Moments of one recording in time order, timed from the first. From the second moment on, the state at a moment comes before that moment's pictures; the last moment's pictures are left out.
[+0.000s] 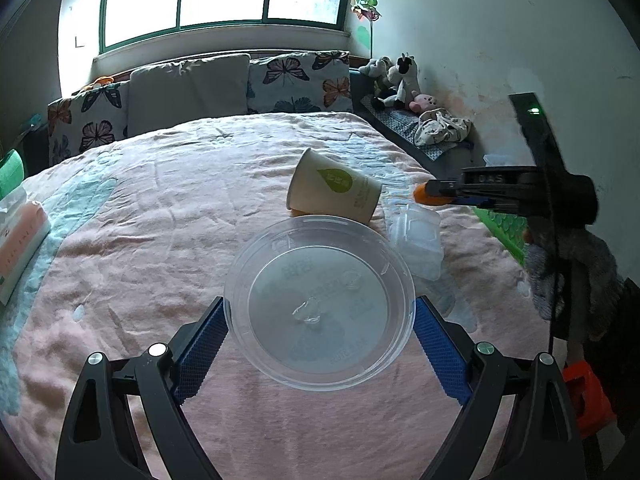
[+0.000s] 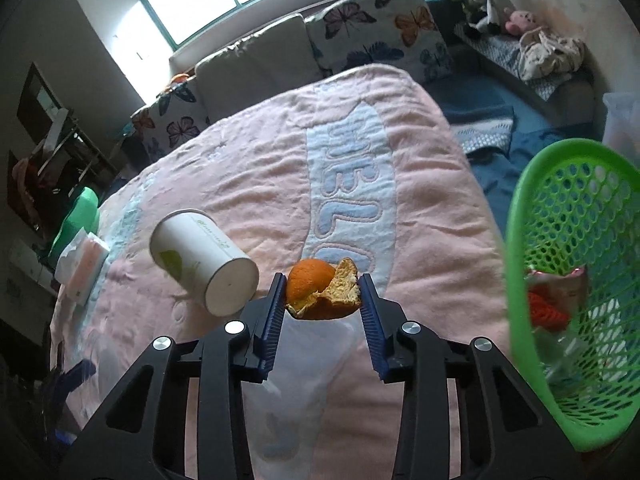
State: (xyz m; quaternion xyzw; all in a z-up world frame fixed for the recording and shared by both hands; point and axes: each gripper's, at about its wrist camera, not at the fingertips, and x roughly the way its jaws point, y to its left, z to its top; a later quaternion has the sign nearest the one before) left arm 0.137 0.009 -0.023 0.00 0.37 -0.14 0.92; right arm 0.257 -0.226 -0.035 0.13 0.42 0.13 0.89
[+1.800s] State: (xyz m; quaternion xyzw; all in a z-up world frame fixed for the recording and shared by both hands) left arm 0.200 -0.247 0.001 0.06 0.40 -0.30 0.86; right arm 0.136 -0.461 -0.023 0.13 0.37 -0.03 0.92
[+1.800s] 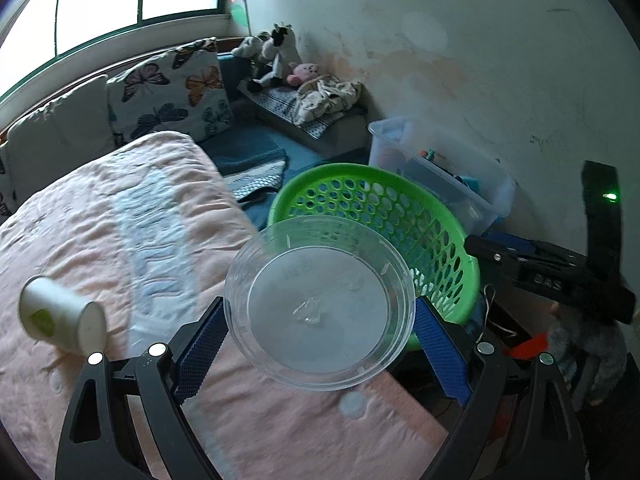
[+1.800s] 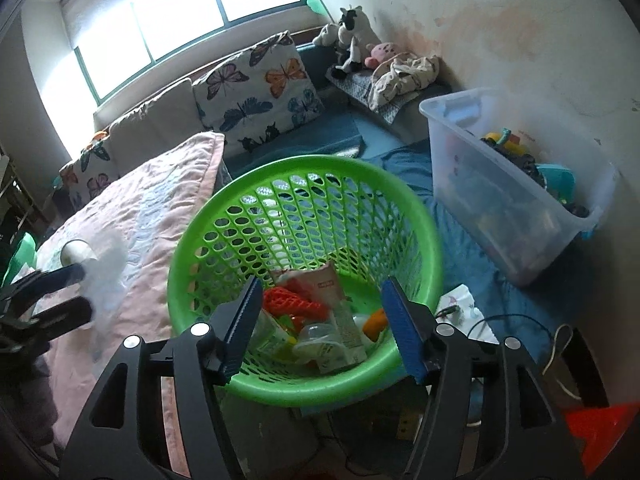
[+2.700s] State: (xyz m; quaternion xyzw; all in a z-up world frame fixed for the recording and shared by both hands) left arm 0.224 -0.326 -0.038 0.09 0.44 -0.32 0.83; right arm 0.091 -0.482 -0.025 0.13 0.36 -0.06 0.92
